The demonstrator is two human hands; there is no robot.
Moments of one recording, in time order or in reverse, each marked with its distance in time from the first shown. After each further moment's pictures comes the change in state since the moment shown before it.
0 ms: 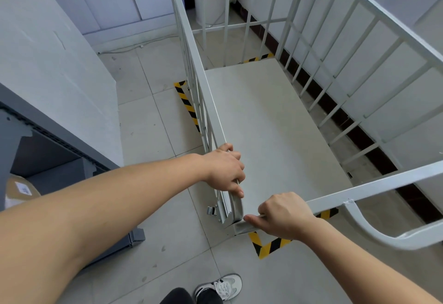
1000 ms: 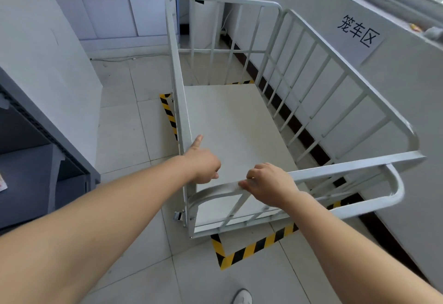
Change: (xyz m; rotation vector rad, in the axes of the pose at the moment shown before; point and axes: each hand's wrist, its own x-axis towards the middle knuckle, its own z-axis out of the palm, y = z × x) left_hand 0.008 0.094 -0.011 -0.022 0.059 -0.419; right_hand -0.058 0.064 -0.008 0.106 0.238 0.126
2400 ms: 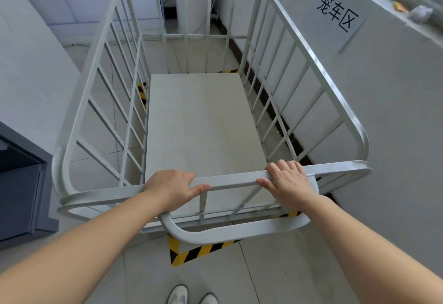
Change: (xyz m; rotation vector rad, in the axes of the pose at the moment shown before) left_hand 0.120 0.185 -0.047 -0.372 0.207 -0.266; right_hand -0.045 0.321 -0.010 -0.076 -0.003 0.069
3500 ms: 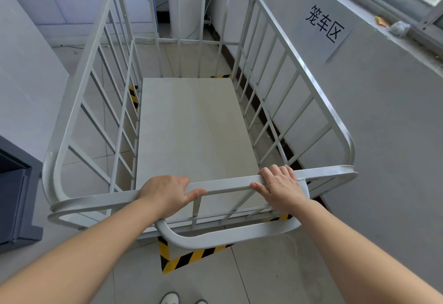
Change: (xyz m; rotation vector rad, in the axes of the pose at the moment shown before) left_hand -0.001 0.001 0.004 -0.006 0.034 -0.021; right_hand -0.002 -0.002 -0.004 0.003 -0.052 0.020
